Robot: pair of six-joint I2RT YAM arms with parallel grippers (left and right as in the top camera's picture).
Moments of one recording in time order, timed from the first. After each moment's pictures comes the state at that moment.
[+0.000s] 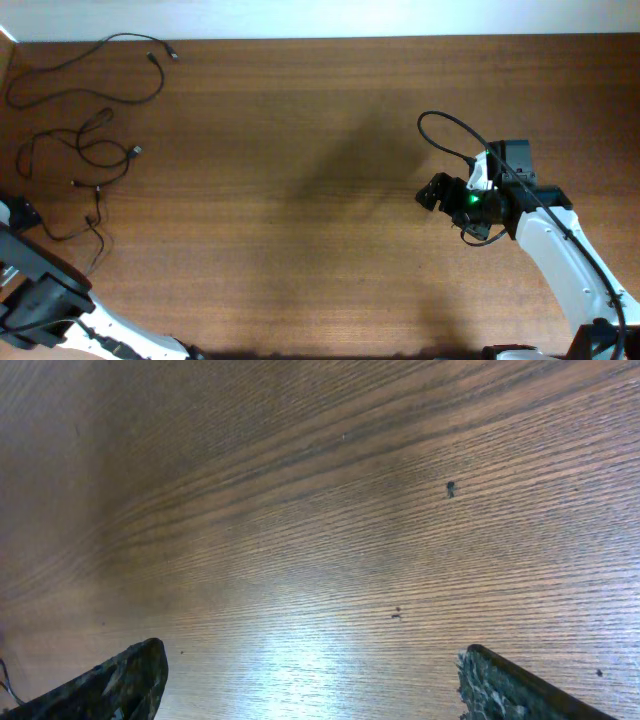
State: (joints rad) left arm 0.89 2.09 1.54 -0.54 -0.39 0.24; right arm 0.03 1.43 0.87 -0.65 -0.39 0.52
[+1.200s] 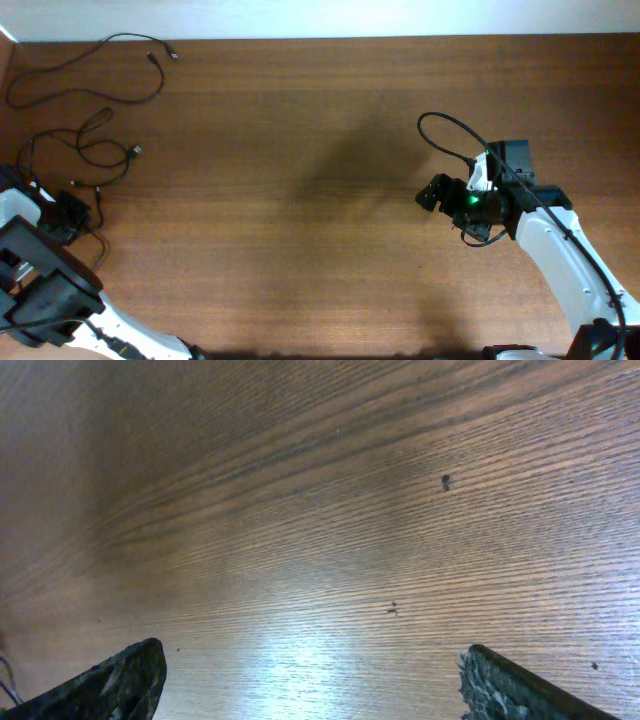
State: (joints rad) left arm 0.81 2.04 1.36 -0.67 0.07 -0.19; right arm 0.03 1.43 0.87 -0.67 -0.39 0.51
